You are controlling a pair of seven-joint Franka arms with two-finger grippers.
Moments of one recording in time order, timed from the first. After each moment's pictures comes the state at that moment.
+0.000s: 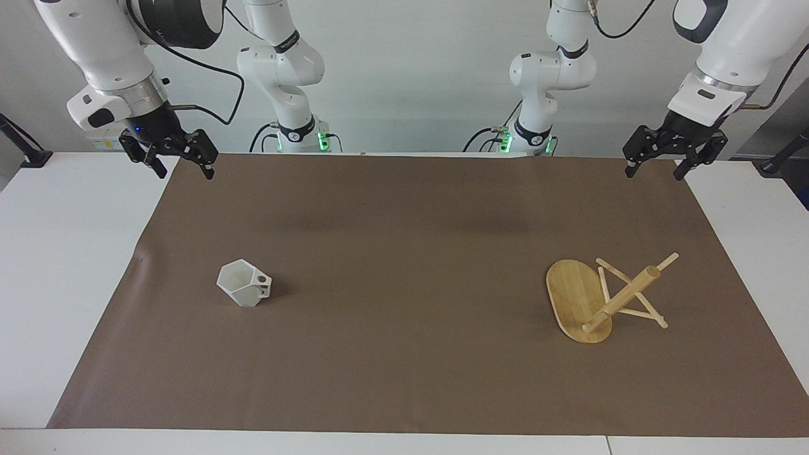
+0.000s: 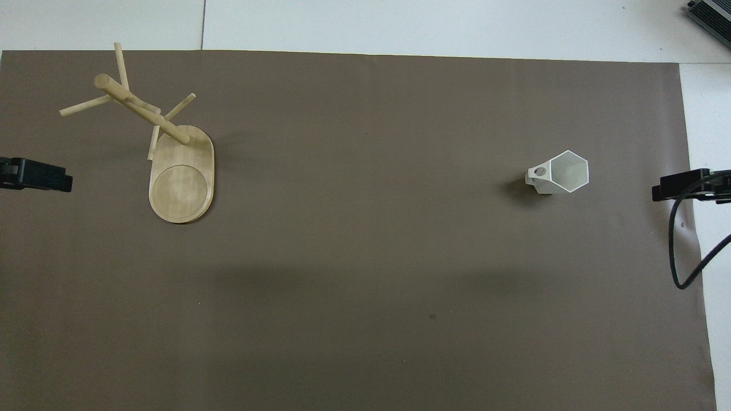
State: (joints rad) left arm -0.06 -0.06 0.03 -1.63 -0.02 1.63 0.09; right arm -0.04 -0.06 -0.07 -1.69 0.02 1.65 -0.07
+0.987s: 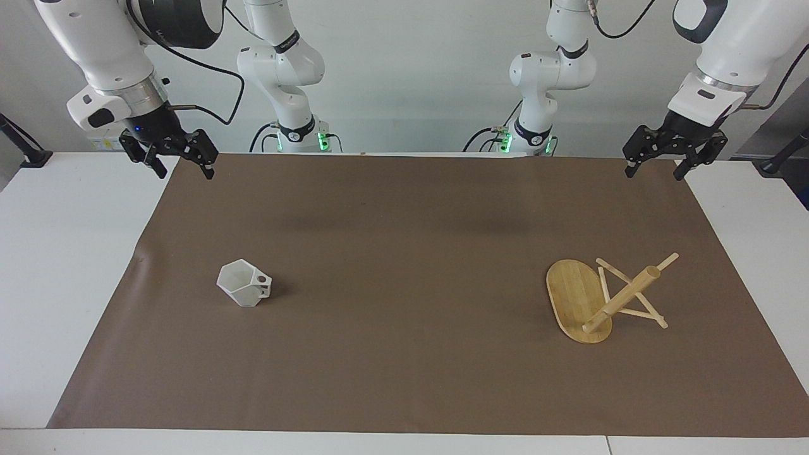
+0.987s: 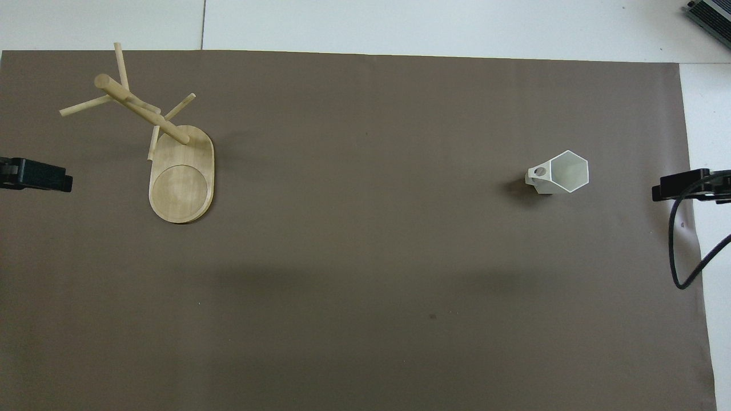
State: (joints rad) left arm -0.06 -0.06 0.03 -1.63 -0.02 1.63 0.09; right arm -0.04 -0.06 -0.07 -1.69 0.02 1.65 -0.07
